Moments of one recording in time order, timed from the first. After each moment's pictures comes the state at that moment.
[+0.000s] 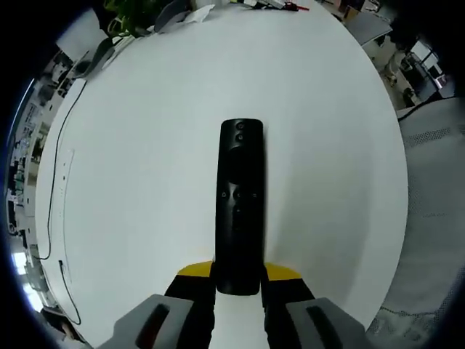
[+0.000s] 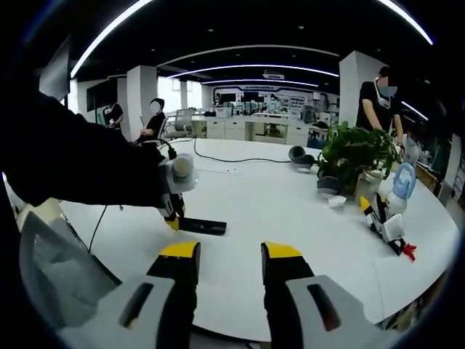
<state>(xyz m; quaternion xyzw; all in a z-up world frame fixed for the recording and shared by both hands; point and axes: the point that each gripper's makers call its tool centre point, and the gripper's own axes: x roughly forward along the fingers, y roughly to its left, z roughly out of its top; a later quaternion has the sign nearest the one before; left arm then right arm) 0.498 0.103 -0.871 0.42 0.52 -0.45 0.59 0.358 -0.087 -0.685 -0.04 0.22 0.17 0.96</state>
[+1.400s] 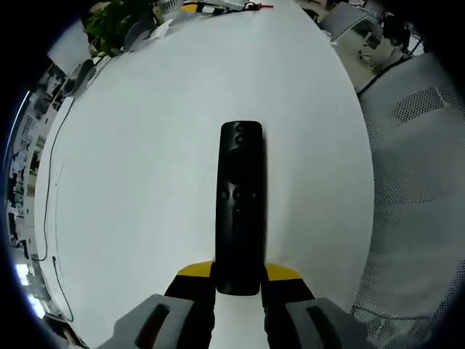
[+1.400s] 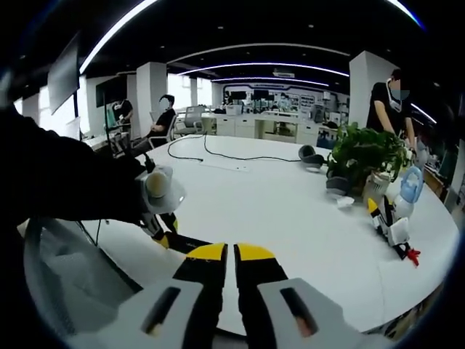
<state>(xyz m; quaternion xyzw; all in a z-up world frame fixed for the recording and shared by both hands) 0.413 0.096 -0.870 0.43 0.50 -0.47 0.59 0.351 -0.080 -0.687 -0.05 0.23 0.20 0.95</state>
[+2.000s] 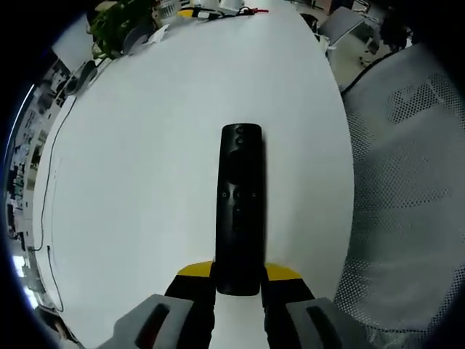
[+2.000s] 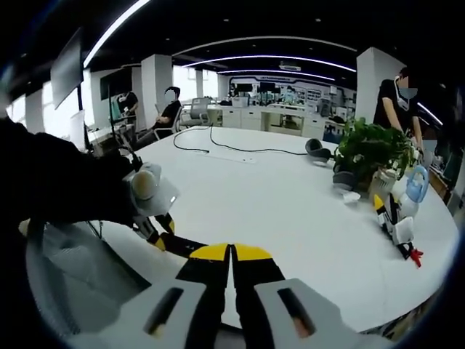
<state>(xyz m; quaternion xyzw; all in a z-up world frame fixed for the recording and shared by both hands) 0.378 0.096 -0.869 0.40 0.49 -0.47 0.61 0.347 -0.071 -0.696 -0.05 0.26 0.22 0.94</state>
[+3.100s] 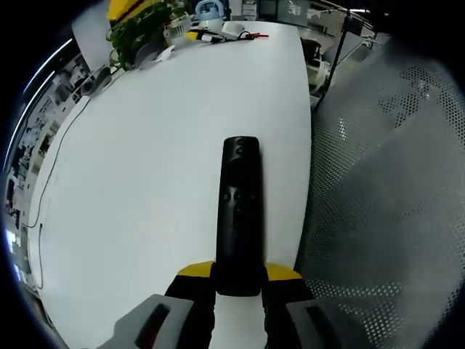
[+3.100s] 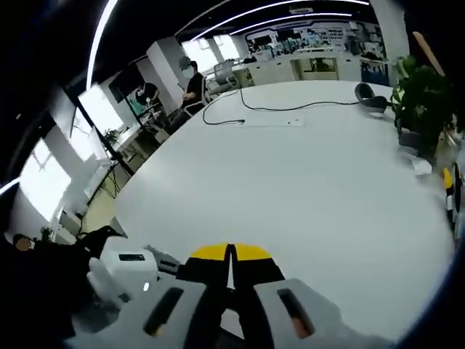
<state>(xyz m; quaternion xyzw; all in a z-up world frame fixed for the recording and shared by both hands) 0.323 0.079 -0.866 0.34 0.45 -0.48 0.67 0.421 0.010 -0.741 0.05 0.45 0.33 0.83</state>
